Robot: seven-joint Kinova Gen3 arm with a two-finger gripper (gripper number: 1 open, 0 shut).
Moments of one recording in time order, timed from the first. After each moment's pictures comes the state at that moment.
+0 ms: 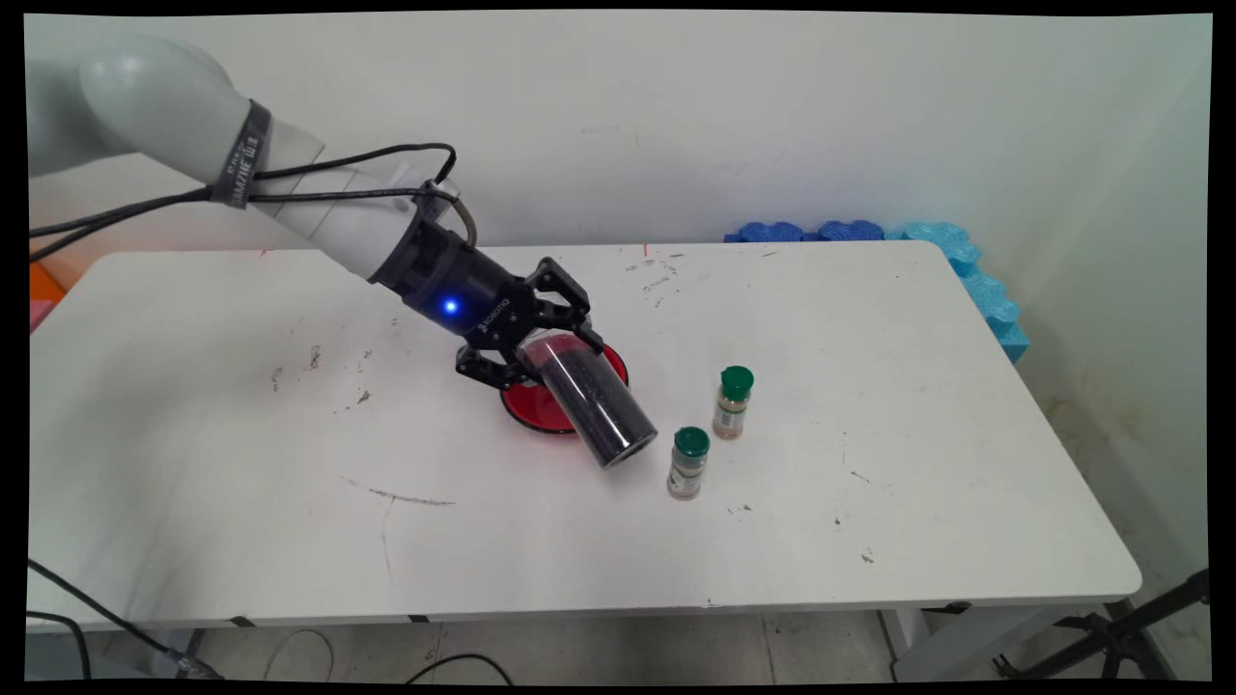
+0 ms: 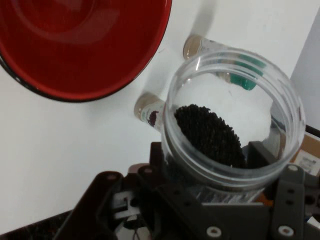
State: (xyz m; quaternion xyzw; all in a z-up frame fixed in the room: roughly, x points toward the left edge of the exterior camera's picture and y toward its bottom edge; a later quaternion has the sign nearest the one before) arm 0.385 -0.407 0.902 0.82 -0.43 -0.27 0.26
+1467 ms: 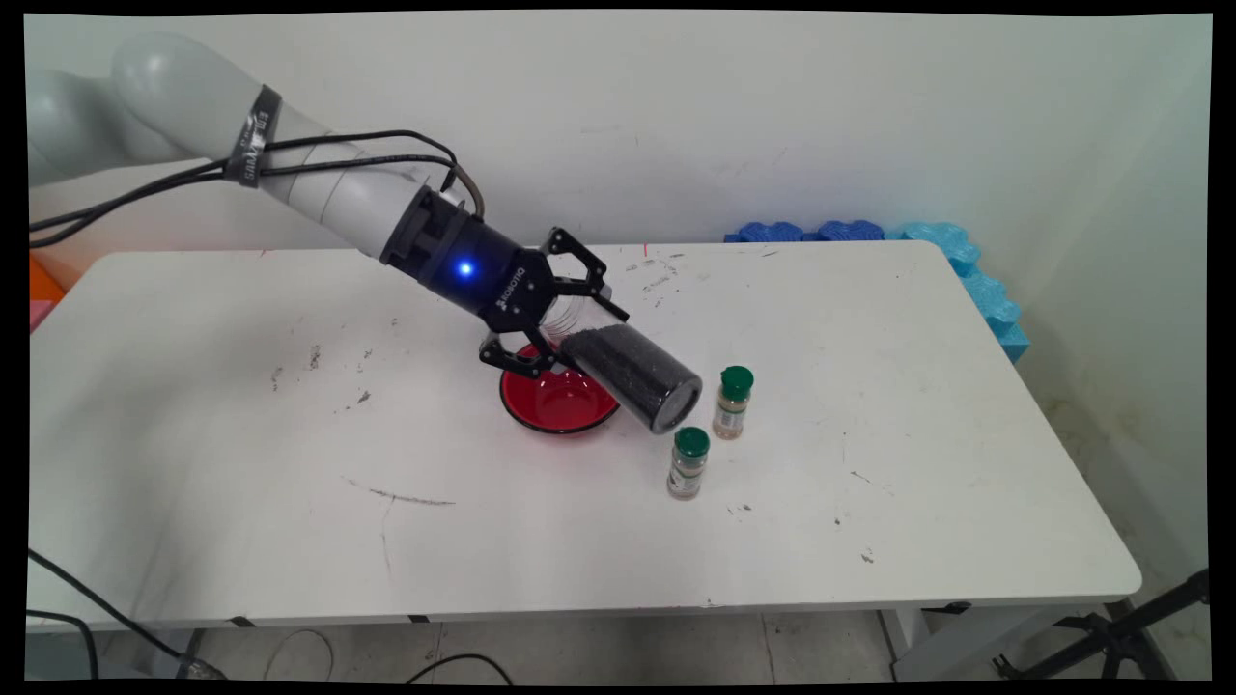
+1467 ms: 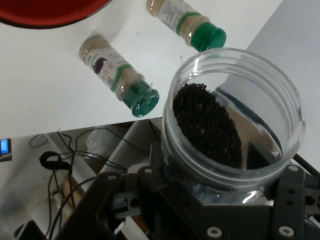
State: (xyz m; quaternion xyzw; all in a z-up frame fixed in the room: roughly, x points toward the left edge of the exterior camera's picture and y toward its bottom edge) arm 0.396 -0.432 0.899 0.83 -0.31 -0.40 0.23
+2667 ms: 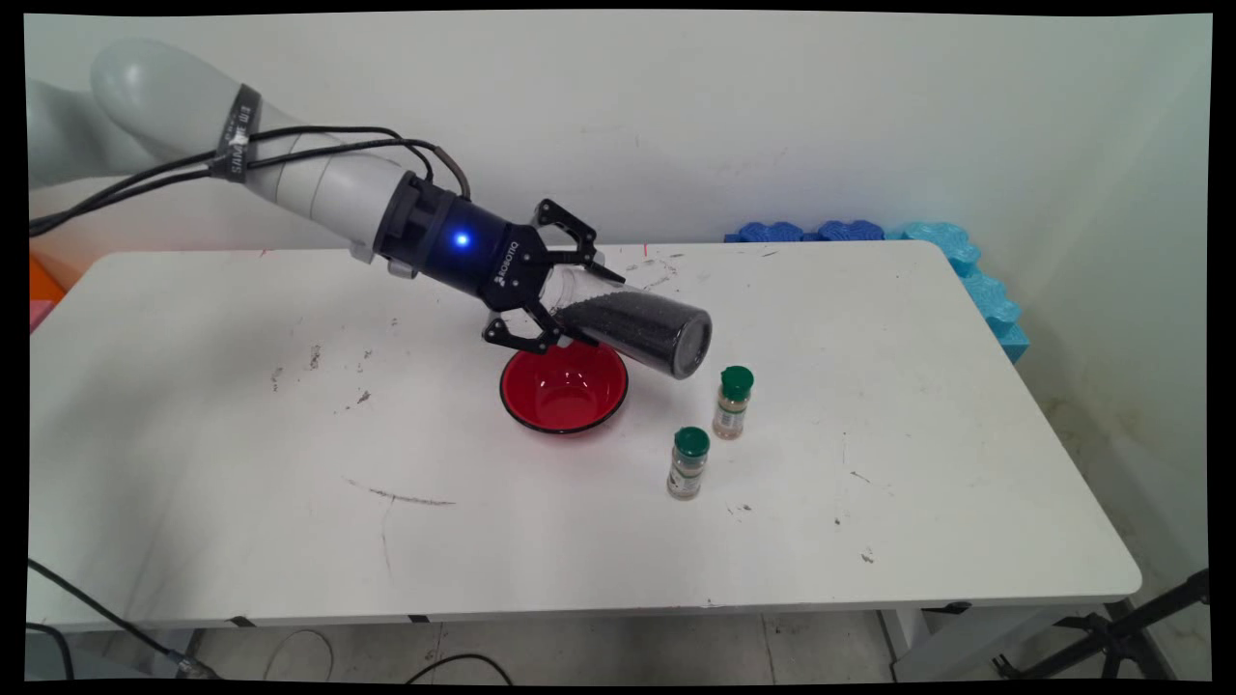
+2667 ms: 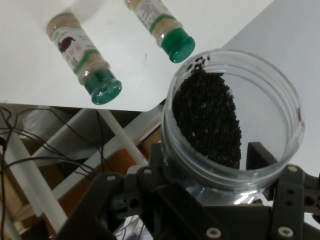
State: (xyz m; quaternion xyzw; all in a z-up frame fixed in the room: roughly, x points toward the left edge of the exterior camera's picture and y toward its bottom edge) arm 0.410 -0.433 0.899 0.85 -0.19 -0.45 0.23
